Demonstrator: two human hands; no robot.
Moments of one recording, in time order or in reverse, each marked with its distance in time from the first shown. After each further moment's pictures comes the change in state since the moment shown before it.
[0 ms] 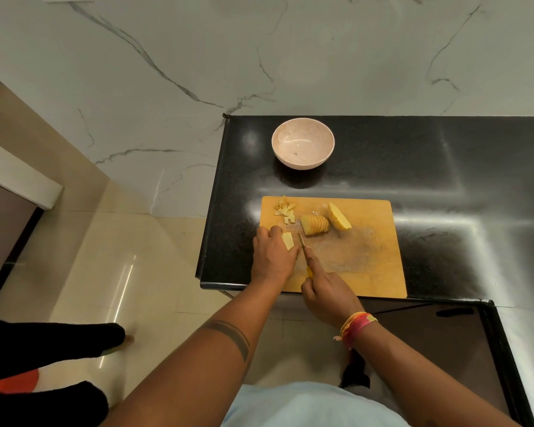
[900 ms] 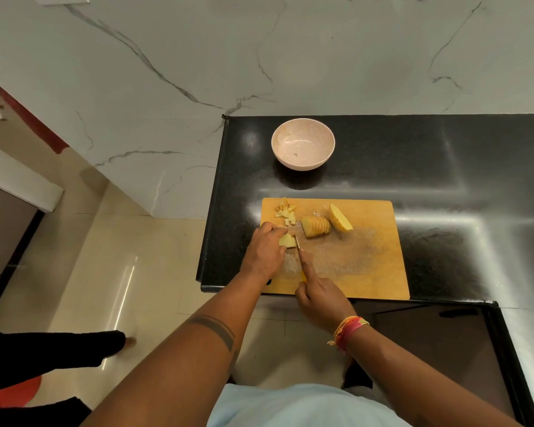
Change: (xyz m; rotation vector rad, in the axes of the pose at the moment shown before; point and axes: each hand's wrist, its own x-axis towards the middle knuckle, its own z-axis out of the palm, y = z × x) left_hand 0.022 -0.023 -0.014 0.002 -0.090 0.249; right_hand 0.009 0.005 0.023 0.029 0.000 -0.020
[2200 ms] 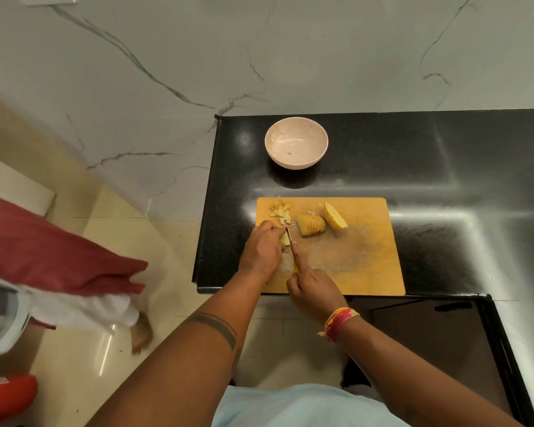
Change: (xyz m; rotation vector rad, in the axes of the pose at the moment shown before) left_hand 0.004 0.009 -0.002 0.061 -0.019 0.012; right_hand 0.010 -0.011 -0.002 0.013 0.052 0.007
